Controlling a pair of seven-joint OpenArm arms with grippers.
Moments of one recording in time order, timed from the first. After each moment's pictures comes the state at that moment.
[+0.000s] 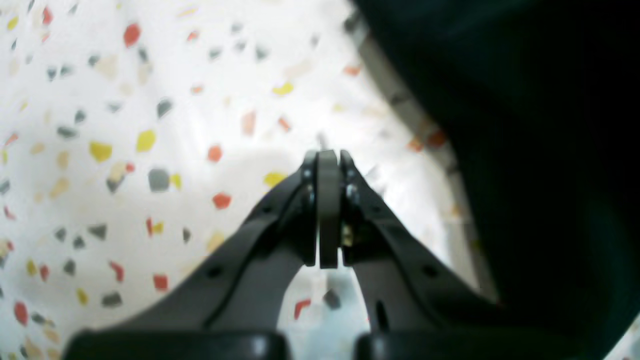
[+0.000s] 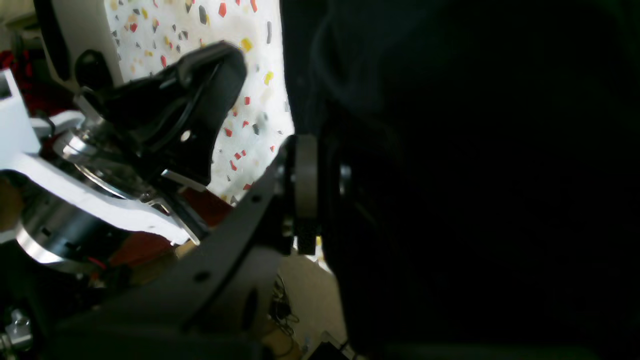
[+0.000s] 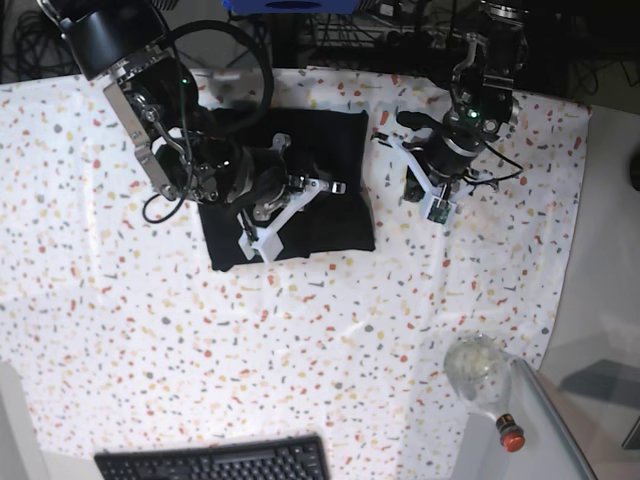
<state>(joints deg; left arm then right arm) 14.9 -10.3 1.3 83.9 -1.8 -16.3 25.0 0.6 6.4 -28.4 85.4 50.9 -14.2 -52.2</state>
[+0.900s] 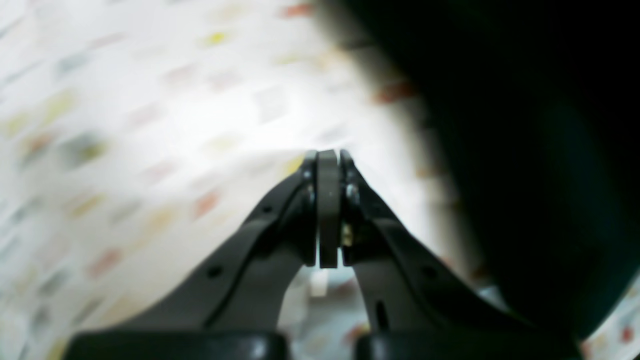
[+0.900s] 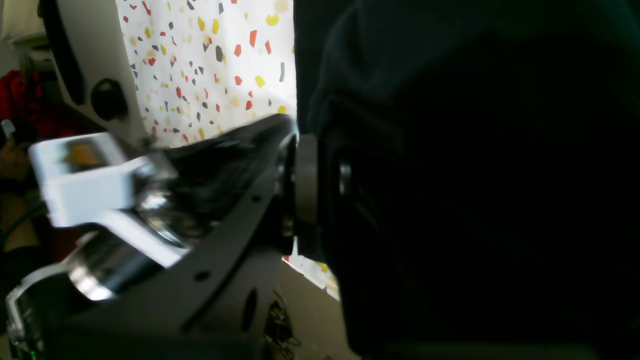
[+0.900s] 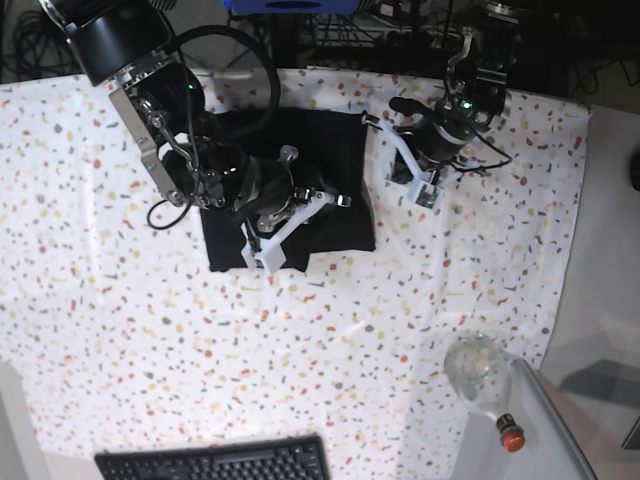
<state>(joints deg) 17.0 -10.7 0.9 83.3 -2.7 -16.7 24.9 1.9 5.2 -28.7 83.9 51.1 -14.2 -48.3</state>
